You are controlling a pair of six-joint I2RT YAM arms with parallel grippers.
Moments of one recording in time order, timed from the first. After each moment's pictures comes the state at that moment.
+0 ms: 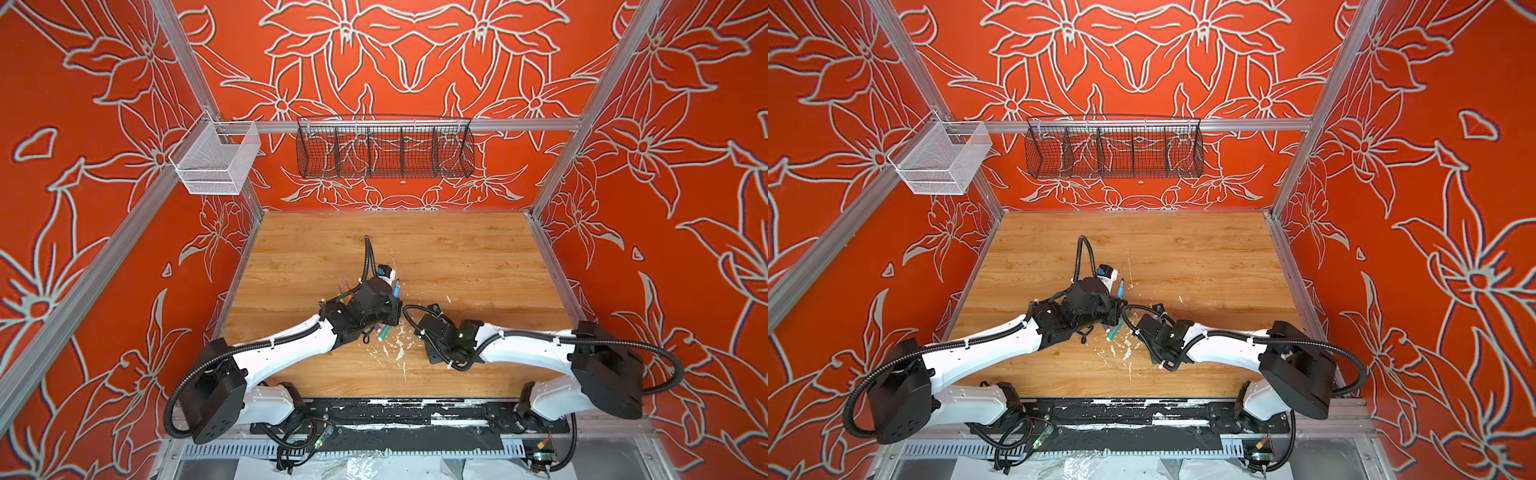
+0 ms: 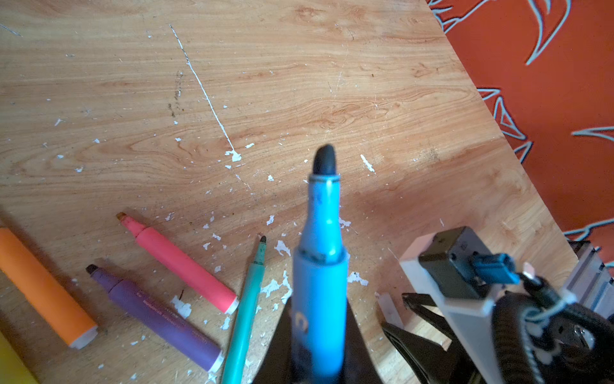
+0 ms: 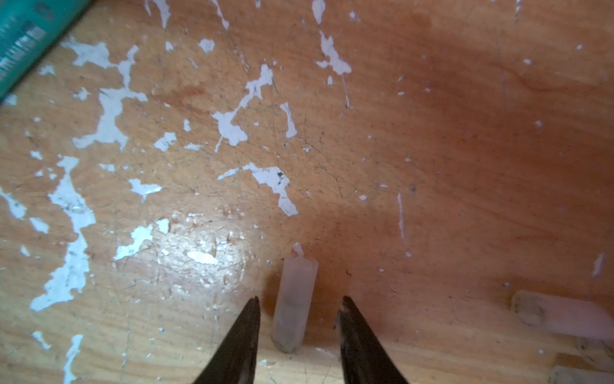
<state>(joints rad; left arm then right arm) -0.79 1.30 0.80 -0.18 -0.08 -0.55 1.03 1.47 0.73 -0.57 0.28 0.77</state>
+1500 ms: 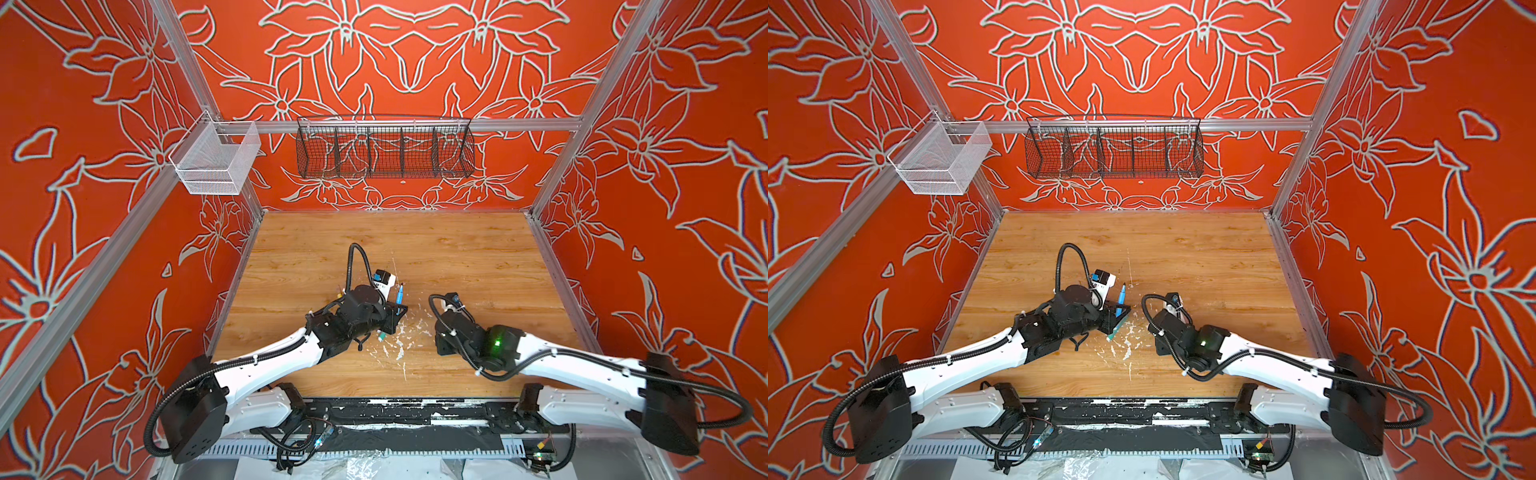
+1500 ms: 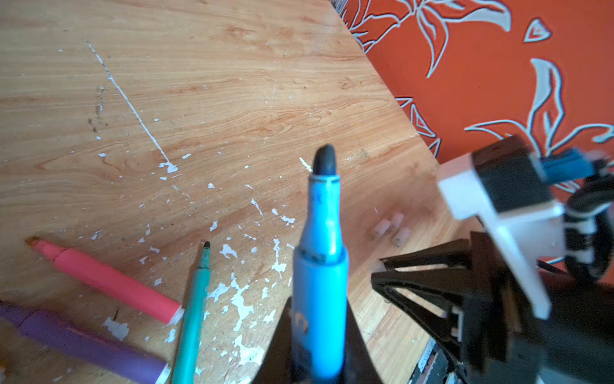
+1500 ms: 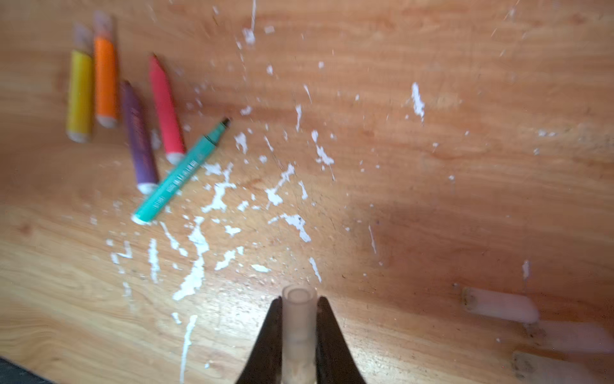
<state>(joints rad) -0.79 1.15 0.66 0.01 0.11 -0.53 1.03 1.06 0.69 -0.54 0.38 0.82</state>
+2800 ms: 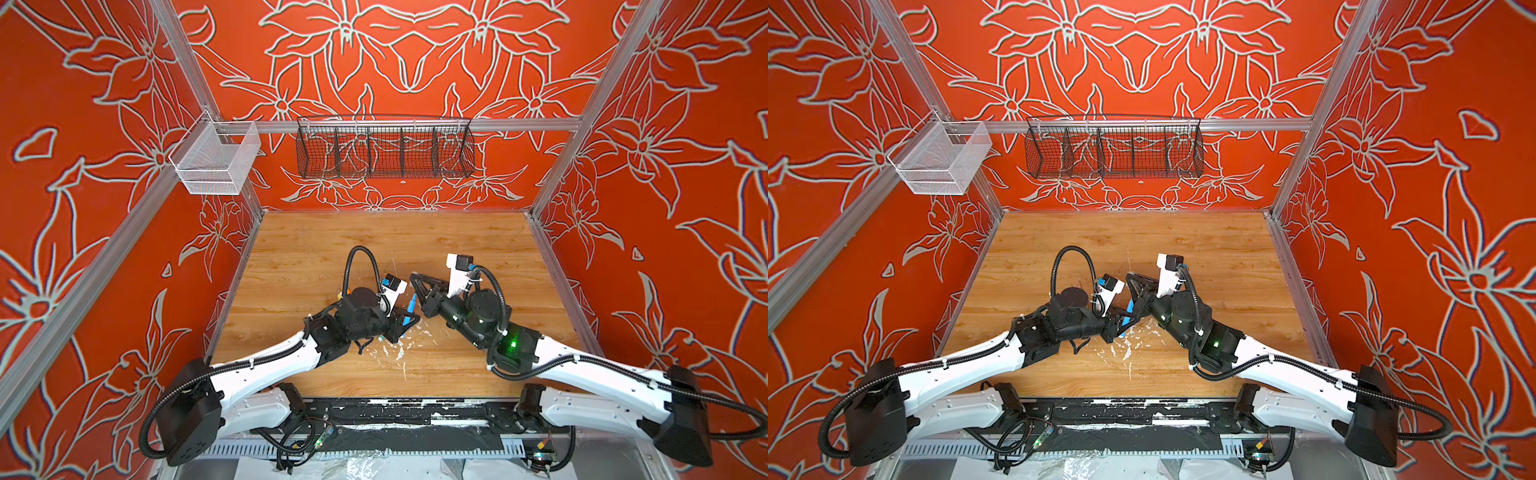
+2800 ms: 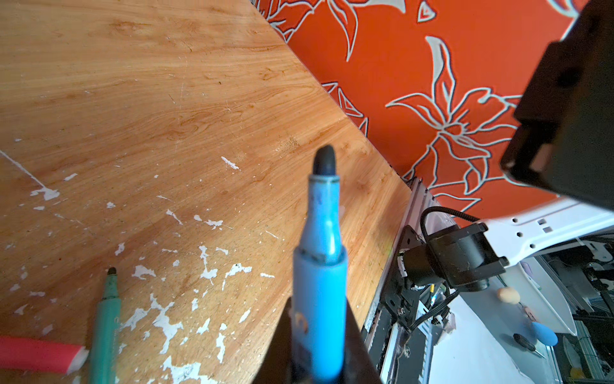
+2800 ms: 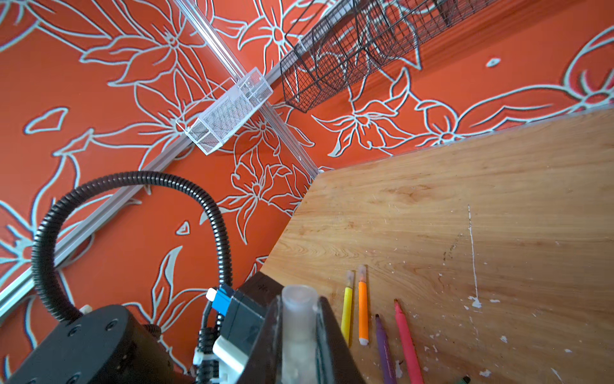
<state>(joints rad) -0.82 1.13 0.65 0.09 0.30 -0.48 1.03 1.01 0.70 0.31 0.34 0.69</state>
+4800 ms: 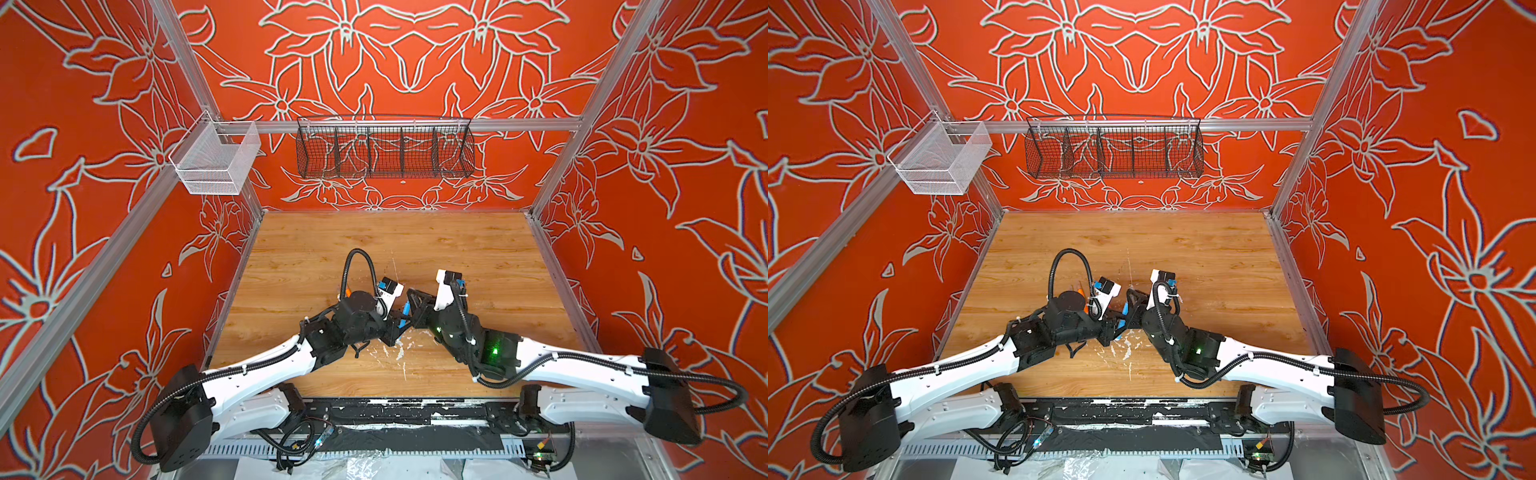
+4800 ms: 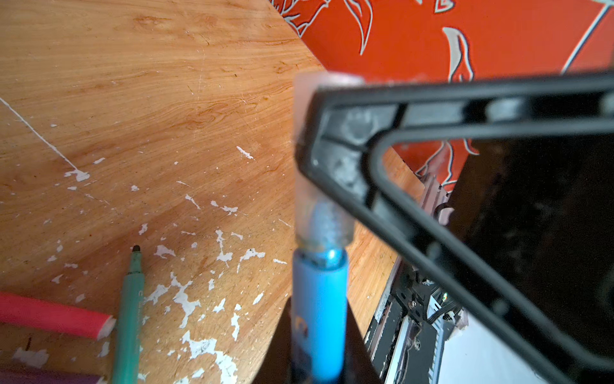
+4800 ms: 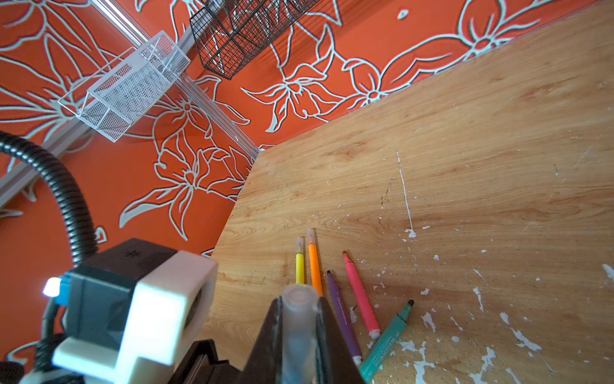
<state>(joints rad) -0.82 1.08 0.63 0.02 0.23 -0.48 1.18 1.13 0.73 0.13 0.62 0.87</state>
